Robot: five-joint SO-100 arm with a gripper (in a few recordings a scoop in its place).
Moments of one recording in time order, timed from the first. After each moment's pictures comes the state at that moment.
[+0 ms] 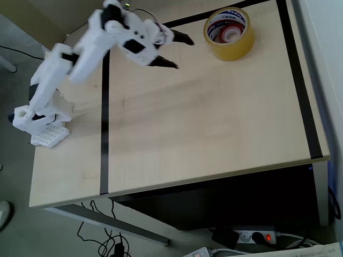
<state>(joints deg) -5.7 40.6 9.9 102.5 -27.2</state>
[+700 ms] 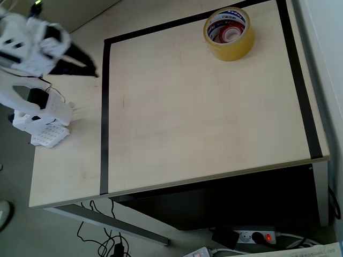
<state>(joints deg) 10.4 125.2 85.3 86.5 -25.5</state>
